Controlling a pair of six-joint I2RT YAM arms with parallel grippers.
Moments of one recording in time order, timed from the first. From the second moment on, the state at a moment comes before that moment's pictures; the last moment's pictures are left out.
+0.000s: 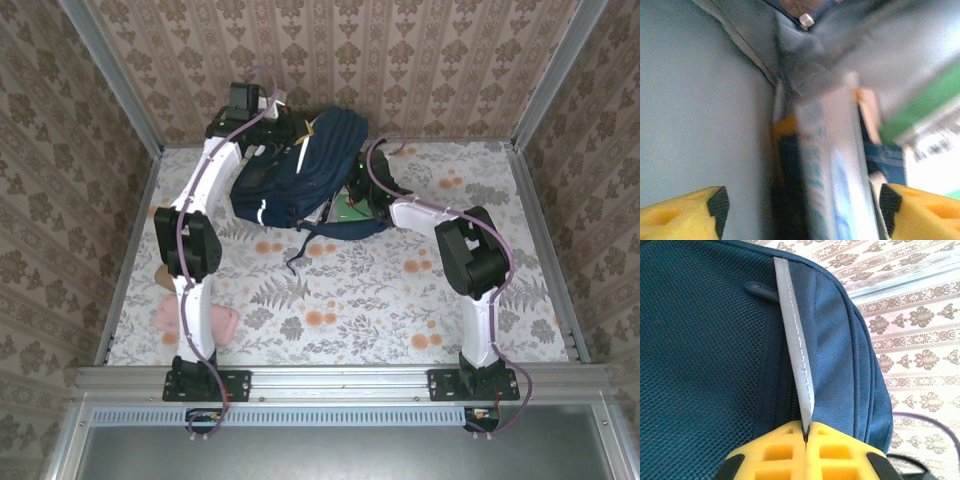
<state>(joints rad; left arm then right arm) -0.28 2.20 2.21 -0.61 0.77 -0.74 0.42 2.03 1.37 0.23 0.00 1.29</state>
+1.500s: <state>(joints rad) 0.30 1.39 1.01 -0.94 0.13 -0.66 0.74 1.31 0.94 -0.42 0.40 0.68</state>
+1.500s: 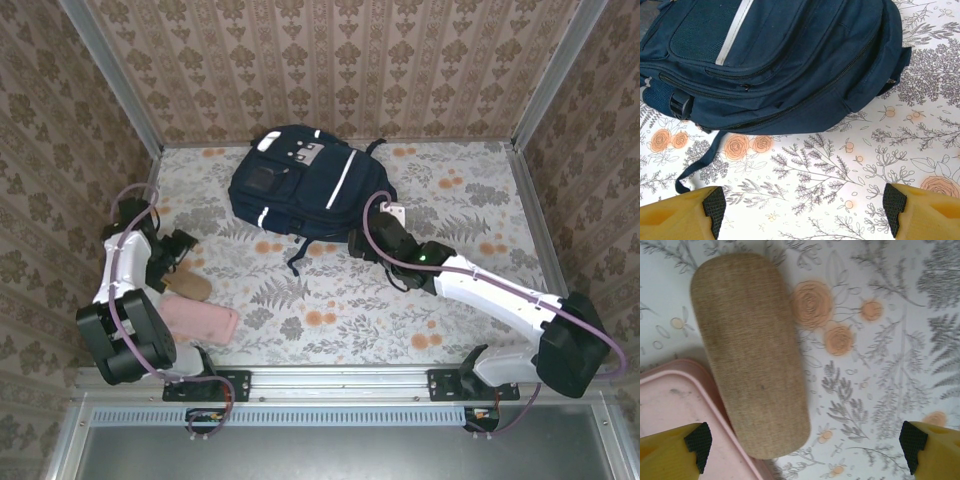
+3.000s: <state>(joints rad) -0.17 1.33 1.01 -0.66 0.24 -1.05 0.67 1.47 0.90 0.10 -0.46 0.80</state>
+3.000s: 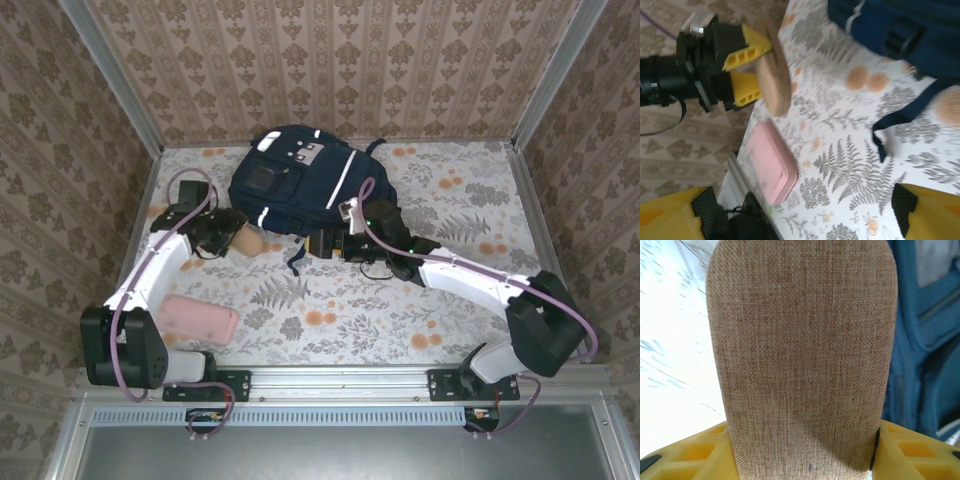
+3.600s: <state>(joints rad) -0.52 1.37 1.11 -0.55 0.22 -1.36 0.69 1.63 0.94 0.26 -0.54 0.89</state>
